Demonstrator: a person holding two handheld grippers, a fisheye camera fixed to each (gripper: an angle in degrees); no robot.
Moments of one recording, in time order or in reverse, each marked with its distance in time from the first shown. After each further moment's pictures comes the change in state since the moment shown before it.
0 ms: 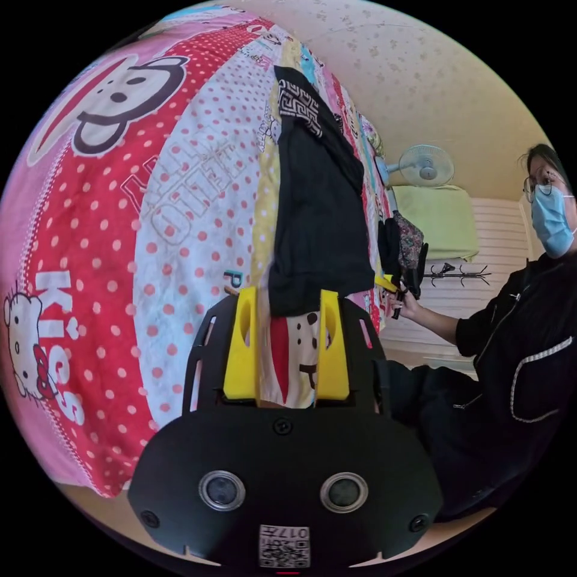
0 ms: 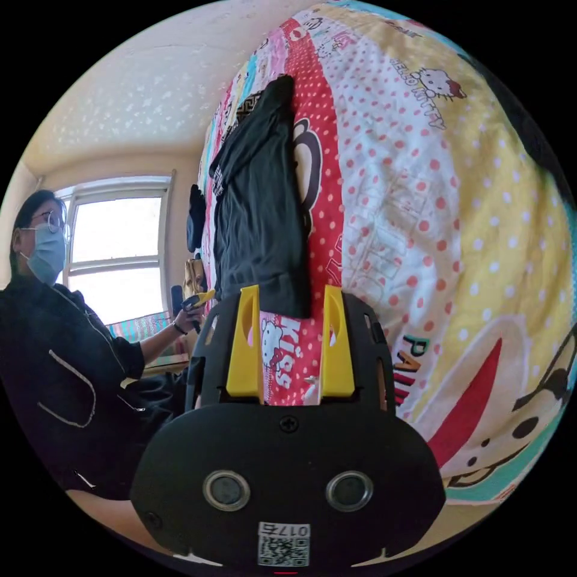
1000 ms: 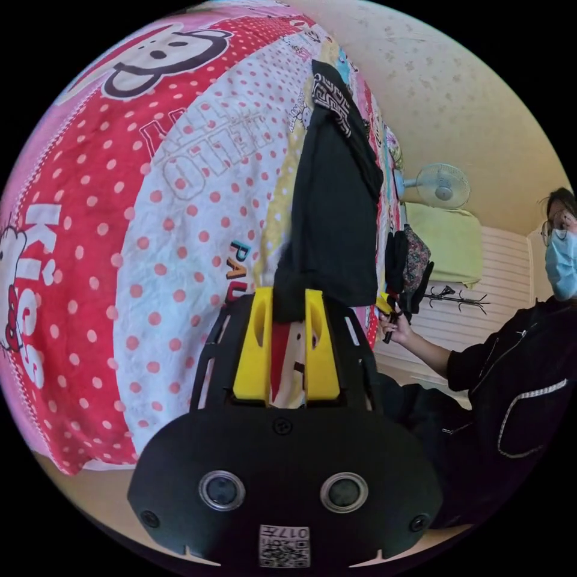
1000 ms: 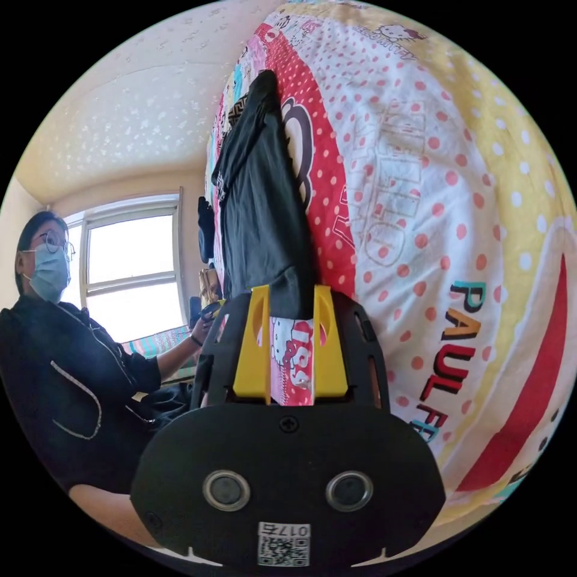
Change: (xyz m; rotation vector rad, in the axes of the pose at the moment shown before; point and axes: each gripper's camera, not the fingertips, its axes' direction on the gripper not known) left arm -0.042 -0.006 0.032 -0.014 -0.004 -0.139; right arm 0.062 0.005 0.021 0.028 -0.084 0.090
